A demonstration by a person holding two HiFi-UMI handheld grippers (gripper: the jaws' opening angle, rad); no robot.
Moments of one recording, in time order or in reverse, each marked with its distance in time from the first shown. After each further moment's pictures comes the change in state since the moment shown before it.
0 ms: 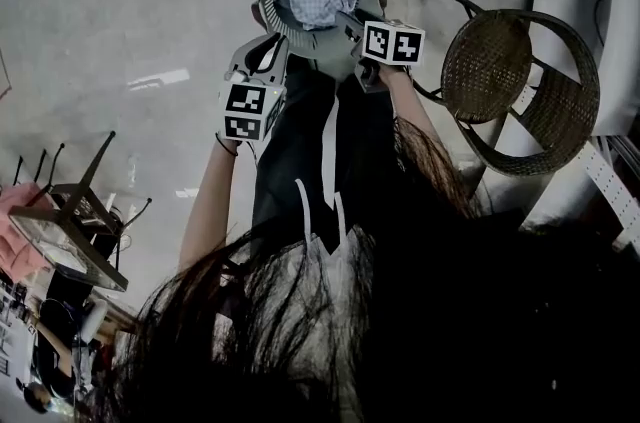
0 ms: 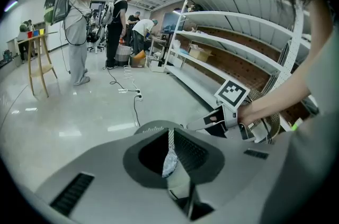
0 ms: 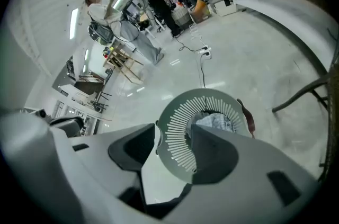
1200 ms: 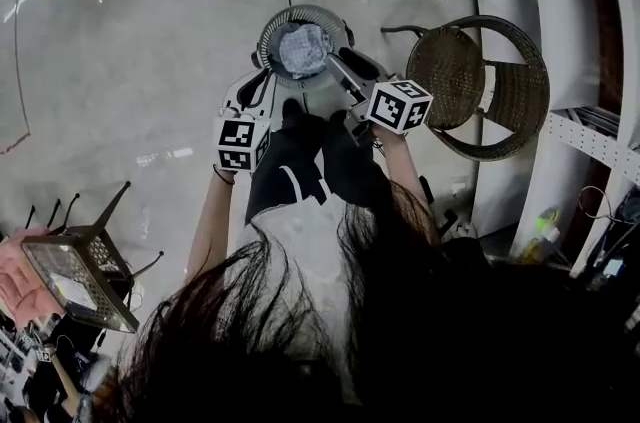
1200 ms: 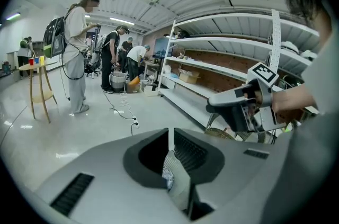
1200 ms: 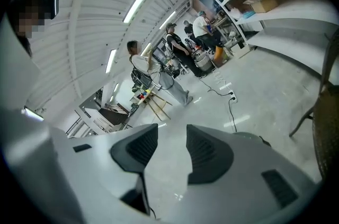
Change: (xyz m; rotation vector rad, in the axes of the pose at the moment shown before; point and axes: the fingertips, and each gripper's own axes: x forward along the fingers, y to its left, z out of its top) left arm -0.141 -0.051 0.097 0.081 -0.212 -0.033; right arm -0.241 0.184 0.059 -0.057 -0.475 0.239
